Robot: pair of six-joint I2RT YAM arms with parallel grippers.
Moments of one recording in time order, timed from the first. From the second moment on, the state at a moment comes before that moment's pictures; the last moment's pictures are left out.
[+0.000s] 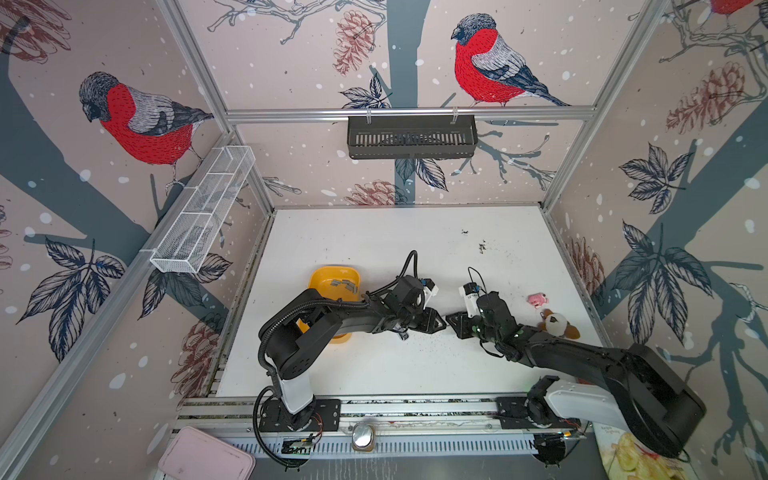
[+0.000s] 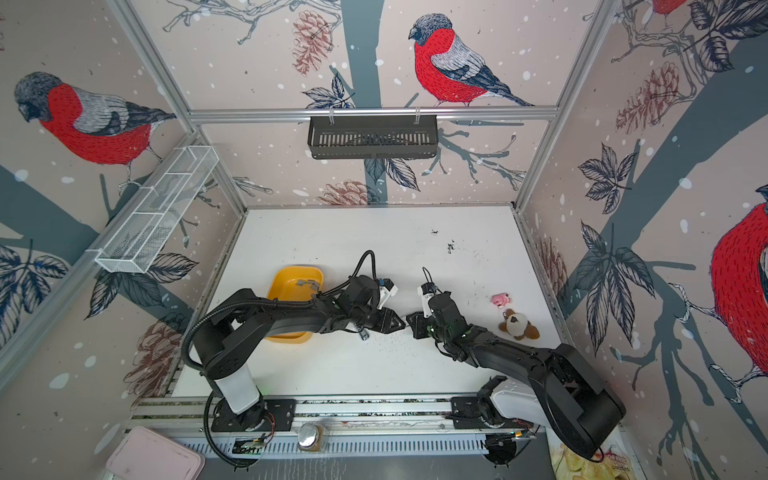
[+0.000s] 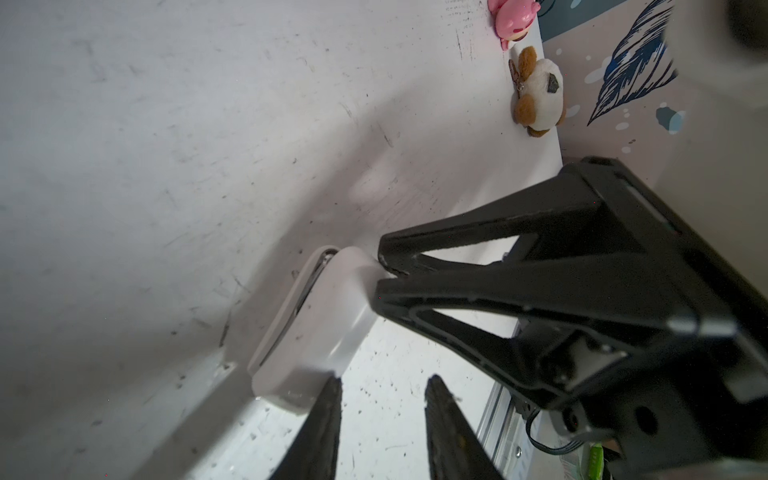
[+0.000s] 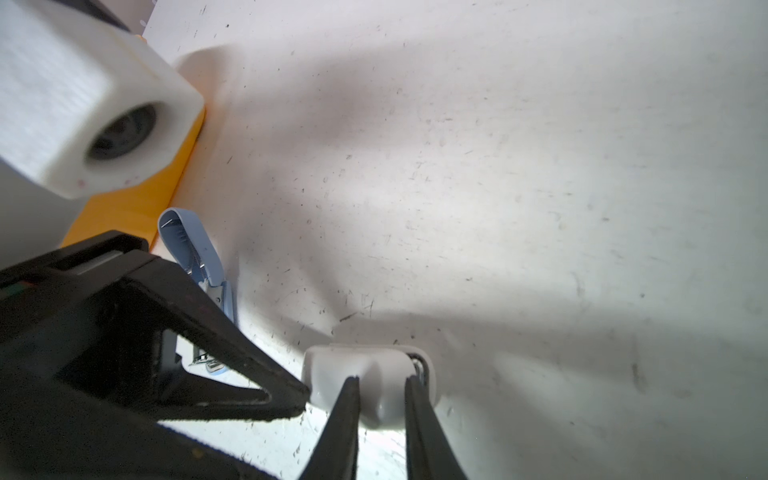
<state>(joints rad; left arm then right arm) -0.86 1.78 0.87 0.13 0.53 -0.65 0.64 1.21 0.31 0.19 -0.18 0.50</state>
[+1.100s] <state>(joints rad) -0.85 1.72 0.92 0.02 0.47 -0.54 0.65 1.12 0.43 -0.03 -0.15 0.53</state>
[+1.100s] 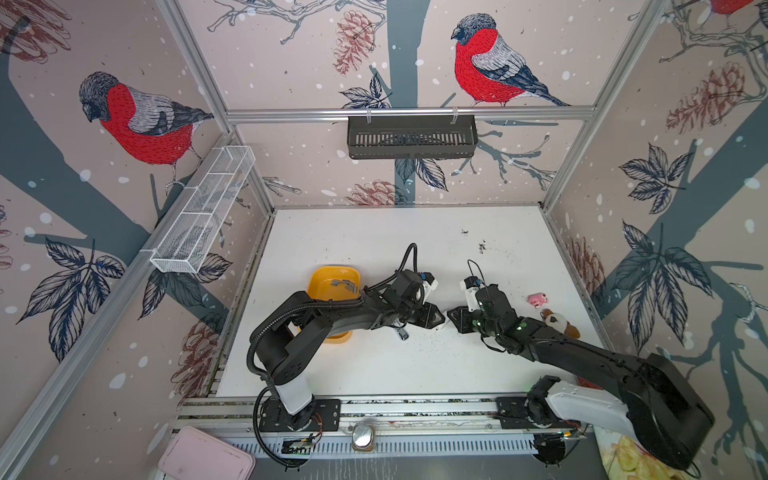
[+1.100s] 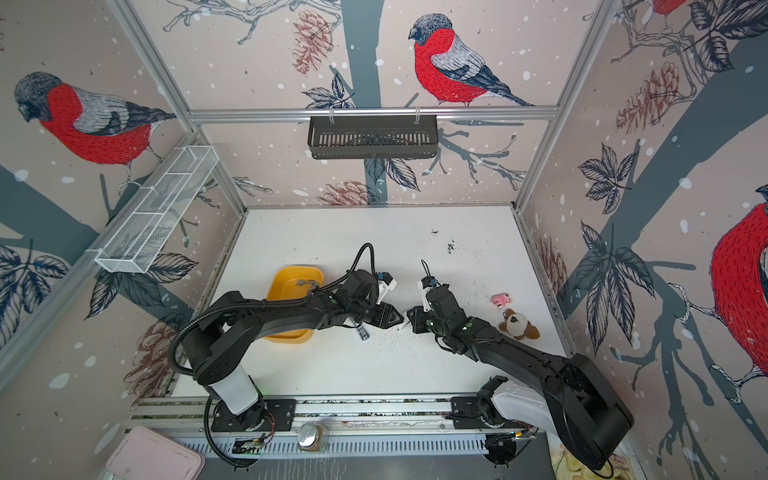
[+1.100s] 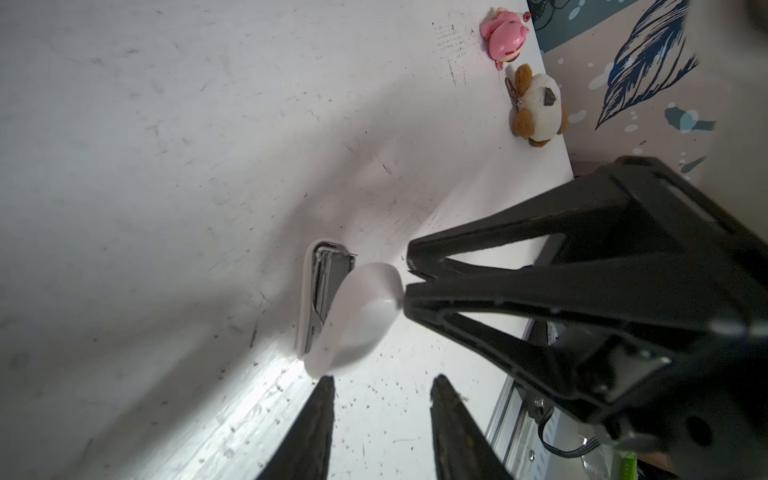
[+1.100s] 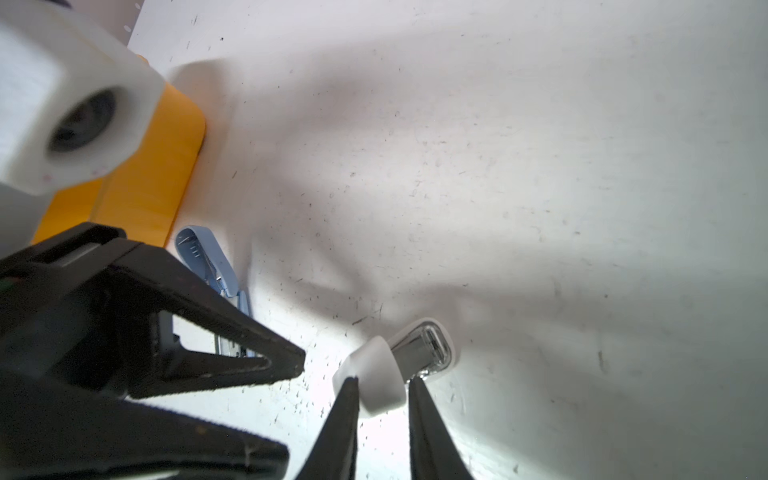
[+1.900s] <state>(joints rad) -0.94 1.81 1.09 -0.15 0.21 -0.23 0.53 0.85 0.39 -0.19 -0.12 0.52</state>
